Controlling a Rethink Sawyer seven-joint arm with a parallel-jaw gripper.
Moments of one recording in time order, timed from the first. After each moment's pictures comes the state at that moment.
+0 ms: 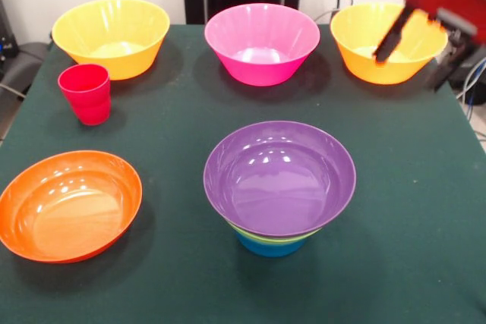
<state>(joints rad) 0.20 -0.13 -0.79 0.61 0.51 1.36 2.06</state>
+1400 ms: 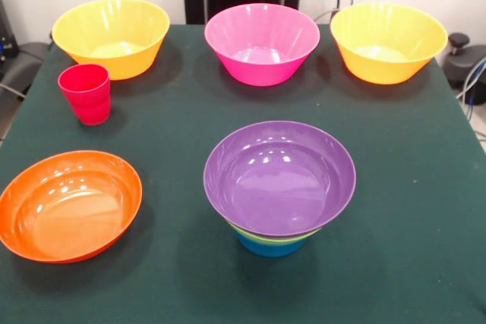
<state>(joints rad) 0.13 -0.72 -0.69 1.69 0.24 0.77 2.06</state>
